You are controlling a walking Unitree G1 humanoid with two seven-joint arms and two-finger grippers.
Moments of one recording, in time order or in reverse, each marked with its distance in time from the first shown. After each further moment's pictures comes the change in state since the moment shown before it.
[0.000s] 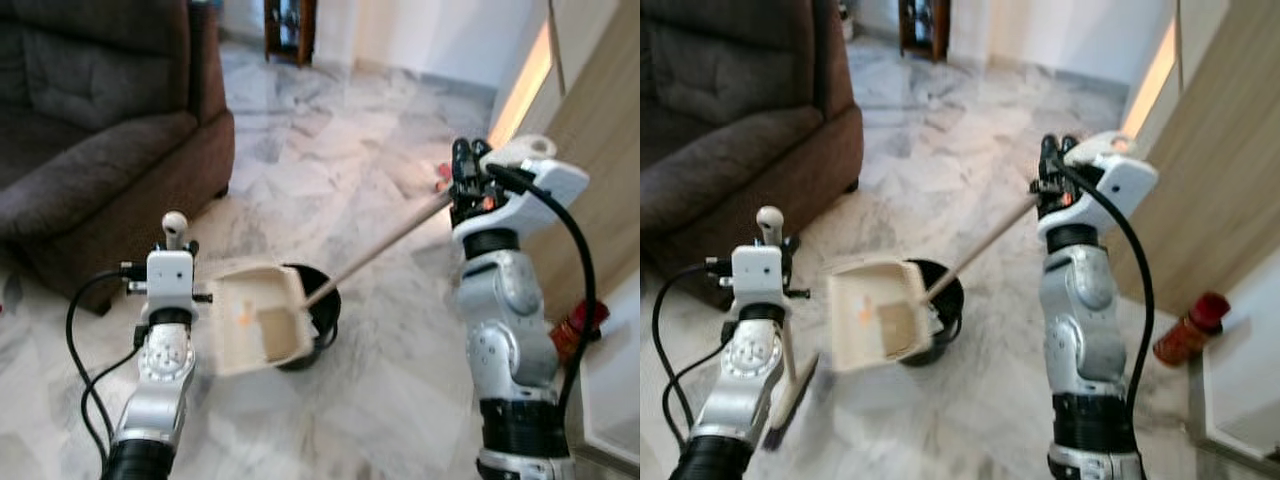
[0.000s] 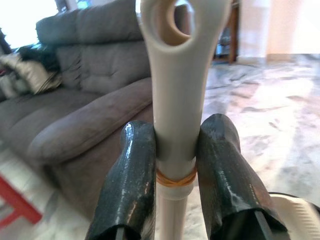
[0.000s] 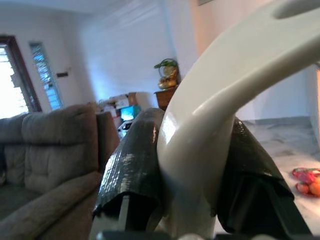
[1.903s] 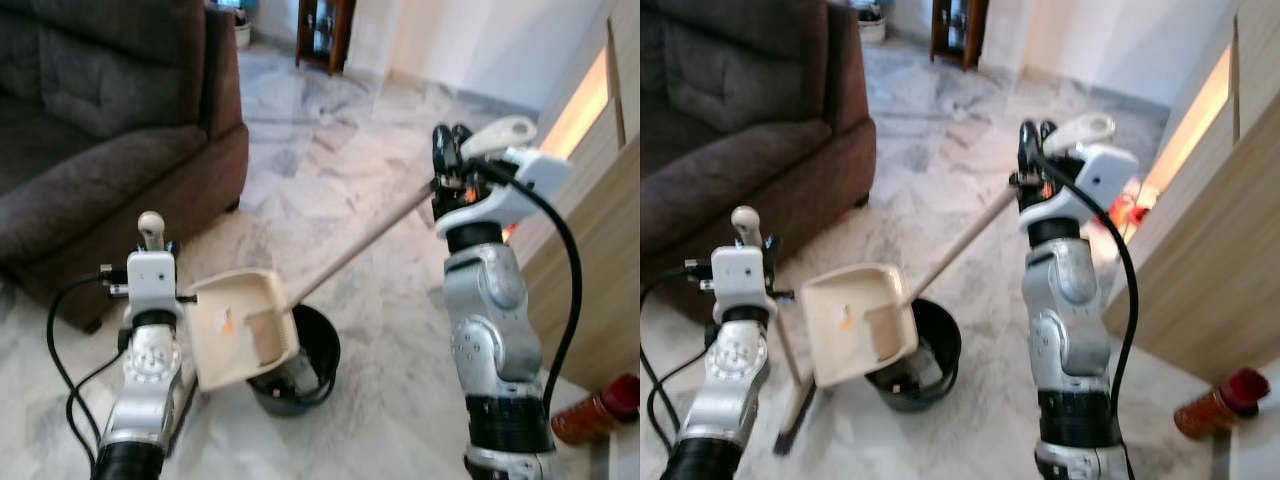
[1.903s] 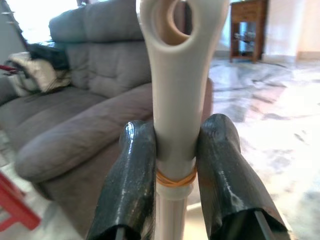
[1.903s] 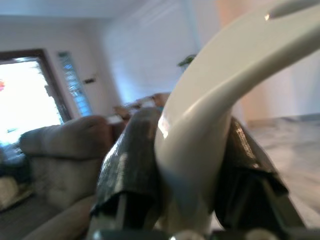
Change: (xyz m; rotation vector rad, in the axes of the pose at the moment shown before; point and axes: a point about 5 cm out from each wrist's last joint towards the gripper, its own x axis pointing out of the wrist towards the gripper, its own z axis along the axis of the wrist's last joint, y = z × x) left arm -0.003 -0.012 0.000 -0.018 0.003 -0.028; right arm -0.002 0.006 0.002 0.050 -0.019 0.025
